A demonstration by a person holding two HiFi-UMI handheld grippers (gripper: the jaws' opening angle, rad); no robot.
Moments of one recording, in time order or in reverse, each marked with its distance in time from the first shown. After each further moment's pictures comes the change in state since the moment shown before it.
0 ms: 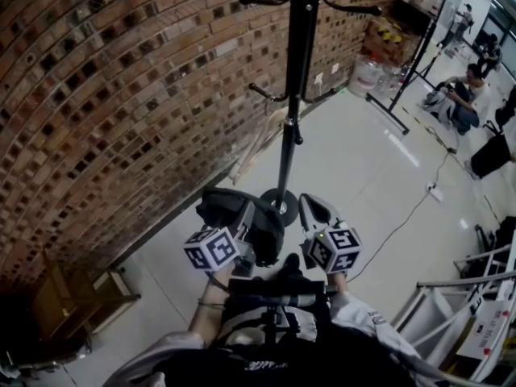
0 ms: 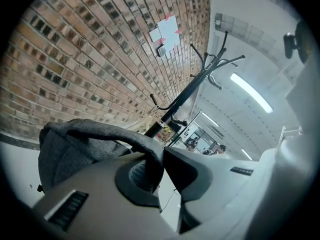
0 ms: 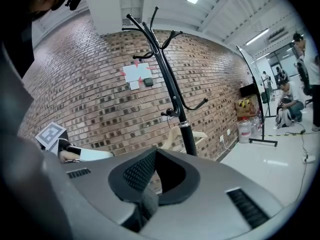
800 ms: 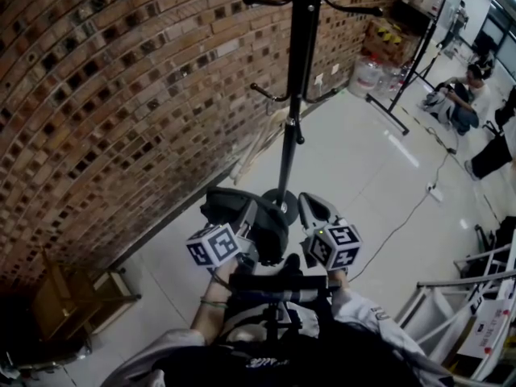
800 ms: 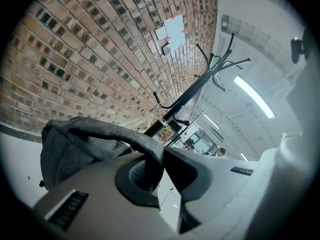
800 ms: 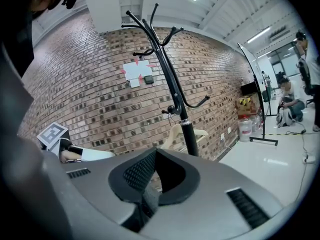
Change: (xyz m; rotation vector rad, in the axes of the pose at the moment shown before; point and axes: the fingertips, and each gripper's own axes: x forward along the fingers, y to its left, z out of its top) left arm 0.004 0.004 -0.002 -0.060 0.013 0.010; right arm 0.006 0.002 -0.004 0.000 0.034 0.007
